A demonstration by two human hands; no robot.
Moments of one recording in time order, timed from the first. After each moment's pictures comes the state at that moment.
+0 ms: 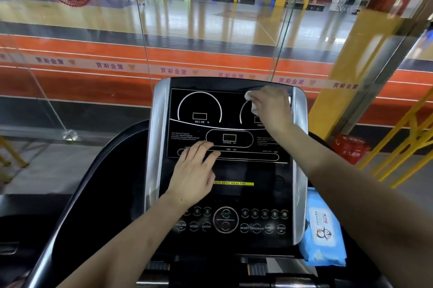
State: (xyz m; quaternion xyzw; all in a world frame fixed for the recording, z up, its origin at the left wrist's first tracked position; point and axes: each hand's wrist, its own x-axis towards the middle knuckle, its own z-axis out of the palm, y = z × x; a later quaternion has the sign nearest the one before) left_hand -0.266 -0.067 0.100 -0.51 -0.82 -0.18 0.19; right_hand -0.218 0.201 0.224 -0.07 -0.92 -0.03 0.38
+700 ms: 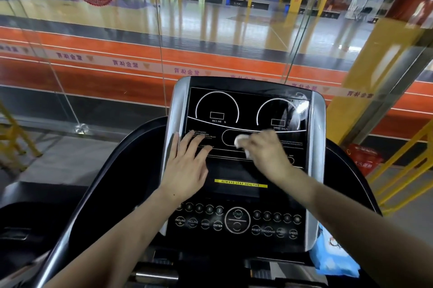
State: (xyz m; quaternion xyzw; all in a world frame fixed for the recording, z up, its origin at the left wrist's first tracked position) left_hand -0.292 -0.108 0.104 -0.46 -0.84 -0.15 0.25; right_hand -0.190 0.140 0.135 0.06 -0.93 -0.04 0.36
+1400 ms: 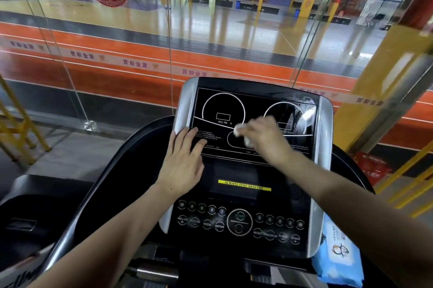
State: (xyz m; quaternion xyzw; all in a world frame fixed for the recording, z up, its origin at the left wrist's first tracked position) left_hand -0.306 -0.120 0.102 -0.43 -0.86 -0.17 0.24; right_hand -0.224 0.149 0.170 0.13 -0.94 -0.08 0.31
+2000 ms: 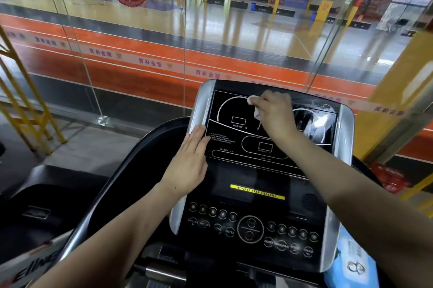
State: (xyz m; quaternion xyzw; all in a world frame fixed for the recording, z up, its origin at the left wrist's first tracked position) left_hand -0.324 -0.133 0.096 -0.45 -0.82 -0.28 0.20; right_hand -0.293 0.152 0.209 -0.01 -0.93 -0.04 0.37
